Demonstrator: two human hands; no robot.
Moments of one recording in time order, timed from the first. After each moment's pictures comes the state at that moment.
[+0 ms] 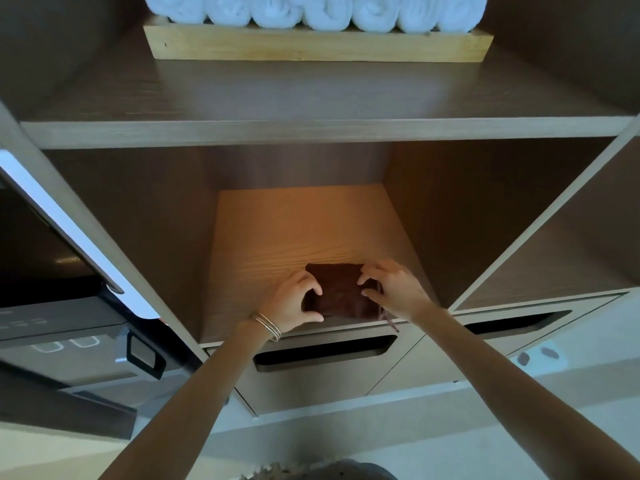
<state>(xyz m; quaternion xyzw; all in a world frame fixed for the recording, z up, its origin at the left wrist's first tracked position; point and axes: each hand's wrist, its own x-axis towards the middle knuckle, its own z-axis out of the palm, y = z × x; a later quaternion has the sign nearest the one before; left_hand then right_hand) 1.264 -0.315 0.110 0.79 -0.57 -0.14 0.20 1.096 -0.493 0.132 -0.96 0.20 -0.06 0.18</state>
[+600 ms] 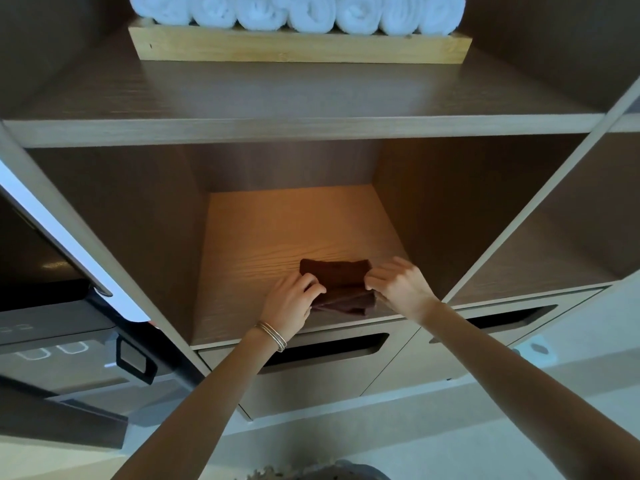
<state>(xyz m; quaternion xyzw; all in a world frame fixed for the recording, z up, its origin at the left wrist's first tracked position) 1.237 -0.320 0.113 0.77 -0.62 0.07 0.15 1.075 -0.497 0.152 -0.99 0.02 -0.13 -0.04</state>
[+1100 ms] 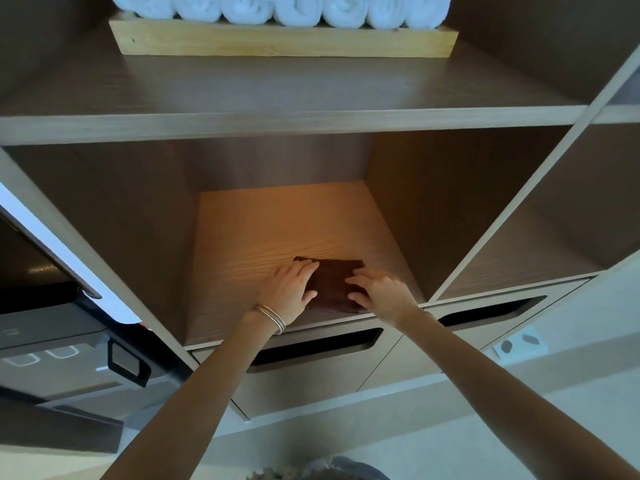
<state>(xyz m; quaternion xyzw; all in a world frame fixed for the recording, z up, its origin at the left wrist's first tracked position) 1.249 -0.341 0.107 0.81 -0.57 -0.06 0.10 1.078 -0.480 0.123 -0.96 0.24 -0.01 0.13</state>
